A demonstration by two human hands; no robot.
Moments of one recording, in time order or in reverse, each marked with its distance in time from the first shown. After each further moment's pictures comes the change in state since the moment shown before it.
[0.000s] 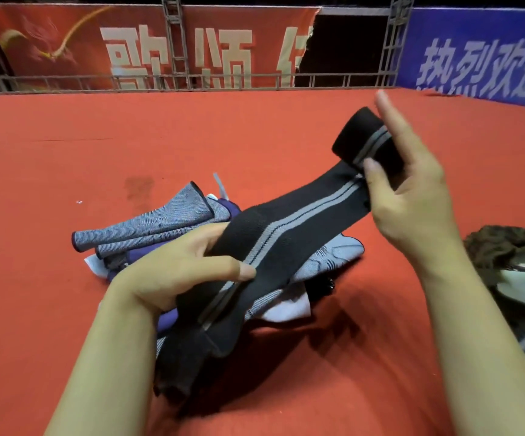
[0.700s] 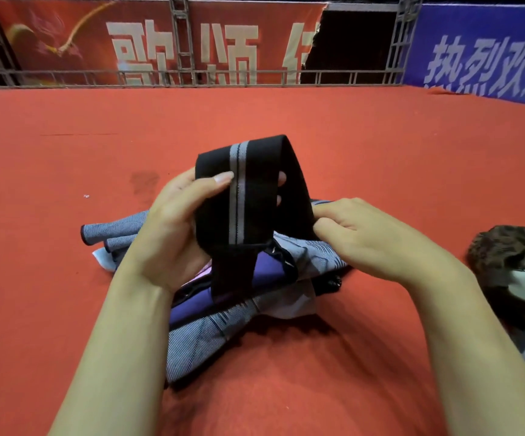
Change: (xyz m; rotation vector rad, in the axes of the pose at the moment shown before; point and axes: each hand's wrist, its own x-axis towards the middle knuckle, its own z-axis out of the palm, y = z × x) left_hand 0.010 0.024 0.012 -0.544 0.208 0.356; right_hand -0.009 -0.038 0.022 -0.235 -0.849 0.169
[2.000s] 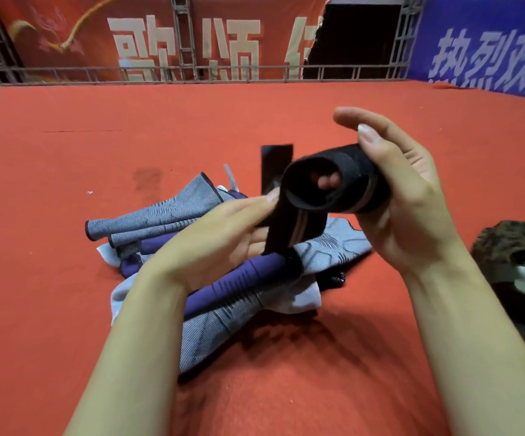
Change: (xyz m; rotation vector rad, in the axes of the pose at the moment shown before) left_hand 0.005 -0.026 0.004 0.211 -0.166 -0.377; right_hand 0.002 -0.014 -0.002 1.203 0.503 -0.289
